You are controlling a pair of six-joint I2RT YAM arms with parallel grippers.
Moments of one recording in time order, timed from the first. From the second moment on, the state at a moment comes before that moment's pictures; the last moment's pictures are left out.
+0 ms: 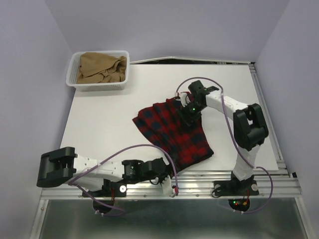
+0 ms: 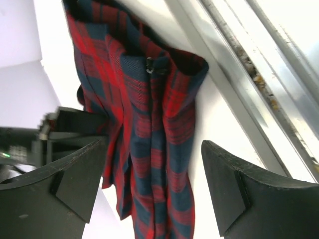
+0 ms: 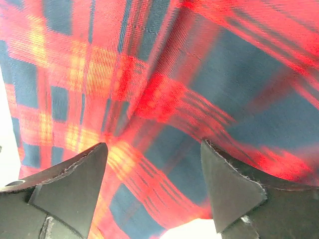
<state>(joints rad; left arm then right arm) -1.46 1.19 0.43 0.12 -0.17 1.21 0.42 1.95 1.44 -0.84 -0.49 -0.29</state>
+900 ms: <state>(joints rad) -1.61 1.60 0.50 0.52 -0.43 1.19 0.39 2.05 1.50 -0.76 -0.51 -0.46</state>
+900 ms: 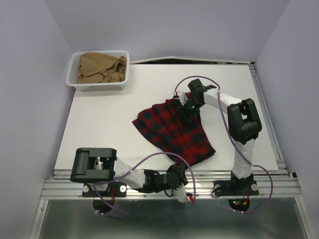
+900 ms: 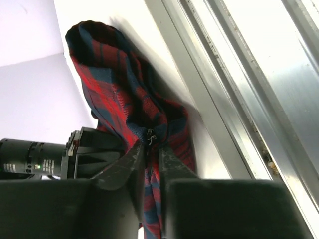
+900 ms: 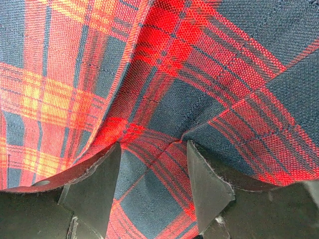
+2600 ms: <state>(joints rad) -1.01 0.91 0.70 -0.20 0.31 0.43 0.42 2.36 2.00 -0.91 -0.57 -0.50</state>
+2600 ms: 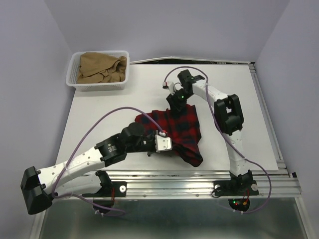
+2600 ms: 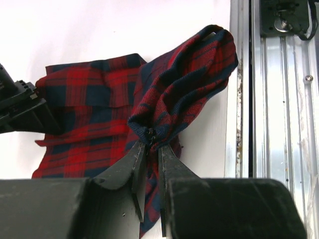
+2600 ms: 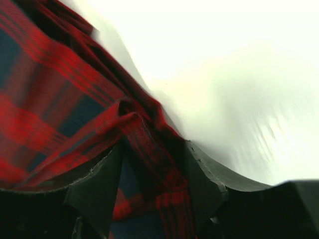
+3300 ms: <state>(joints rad) -0.52 1.16 0.86 -0.18 0.43 0.03 0.45 2.17 1.65 -0.76 -0.52 -0.59</state>
